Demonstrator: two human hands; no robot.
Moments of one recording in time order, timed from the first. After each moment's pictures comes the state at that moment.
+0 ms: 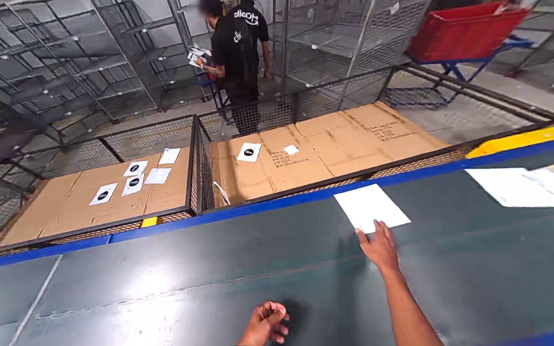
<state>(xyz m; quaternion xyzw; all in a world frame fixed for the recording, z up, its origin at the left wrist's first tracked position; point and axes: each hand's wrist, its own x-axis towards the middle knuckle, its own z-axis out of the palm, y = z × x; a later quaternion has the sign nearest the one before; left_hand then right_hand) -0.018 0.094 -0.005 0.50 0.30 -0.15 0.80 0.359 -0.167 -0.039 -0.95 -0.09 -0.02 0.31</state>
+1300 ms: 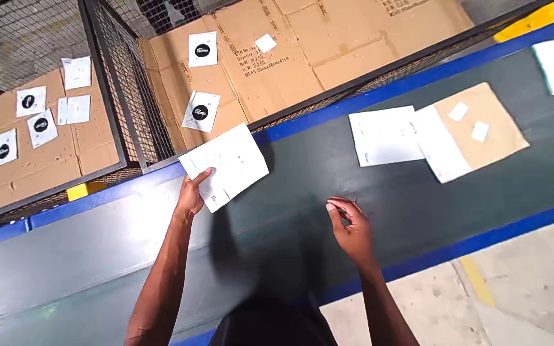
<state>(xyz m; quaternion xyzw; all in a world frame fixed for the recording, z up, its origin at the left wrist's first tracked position) 0.179 0.300 -0.031 0.46 0.34 0.08 0.82 0.247 -0.136 -0.036 -0.86 -0.14 0.04 0.48</state>
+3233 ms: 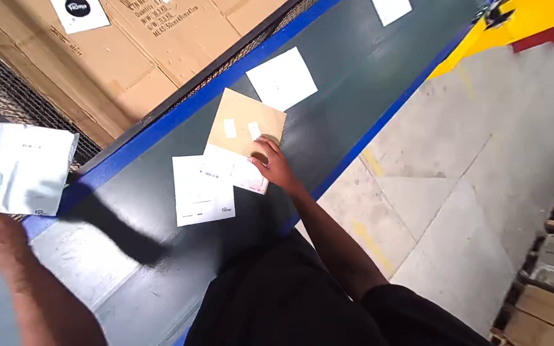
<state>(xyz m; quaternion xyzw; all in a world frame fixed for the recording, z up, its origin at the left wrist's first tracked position) 0.056 0.544 -0.018 0.85 0.40 0.17 0.28 0.197 -0.052 -0.061 -0.94 -0.13 0.09 0.29</state>
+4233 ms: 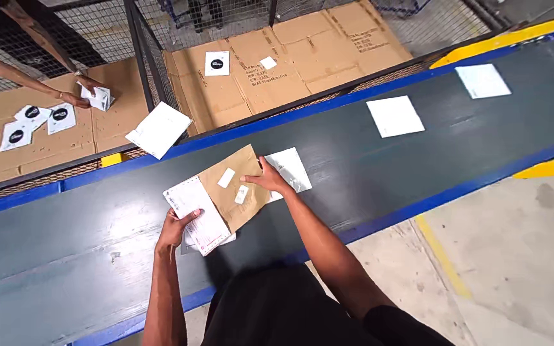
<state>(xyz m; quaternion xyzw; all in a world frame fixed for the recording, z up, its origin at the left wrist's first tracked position) -0.119 0.334 -0.005 0.54 0.27 0.11 0.79 0.160 0.093 -0.023 -0.81 -0.23 0.29 0.46</state>
